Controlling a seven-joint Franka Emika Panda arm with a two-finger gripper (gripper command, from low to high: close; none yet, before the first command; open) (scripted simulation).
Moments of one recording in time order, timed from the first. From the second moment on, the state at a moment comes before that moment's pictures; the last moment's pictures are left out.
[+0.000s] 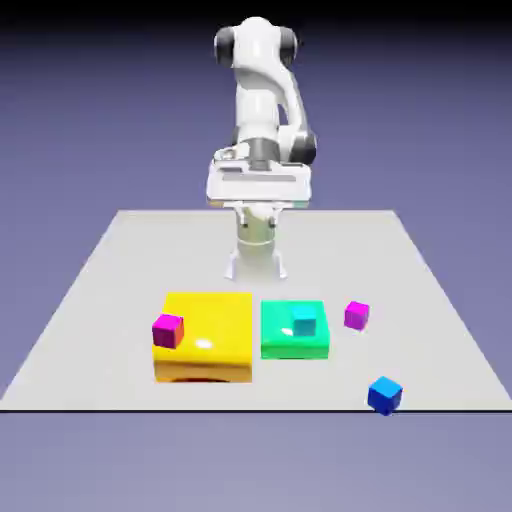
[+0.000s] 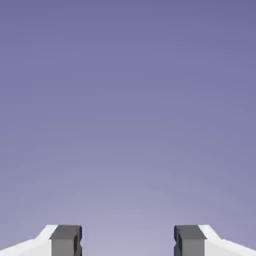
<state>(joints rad) 0.00 -0.53 0.04 -2.80 -0.02 3.00 0.75</state>
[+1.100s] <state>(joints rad) -0.06 0.45 0.82 -2.55 -0.64 2.38 1.07</state>
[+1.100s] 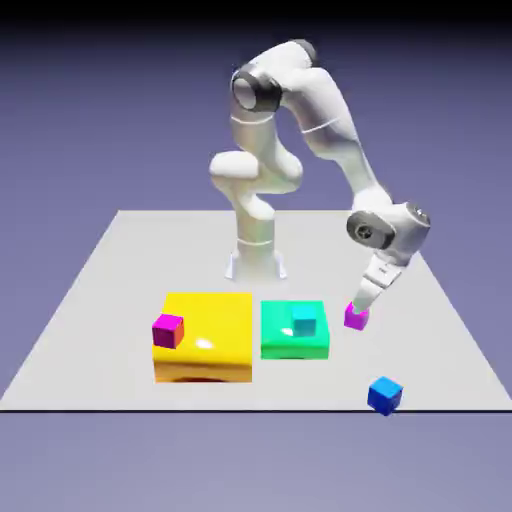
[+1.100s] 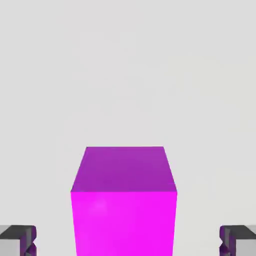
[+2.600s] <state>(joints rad) -0.59 0.08 0.11 -2.41 0.55 2.40 1.93</state>
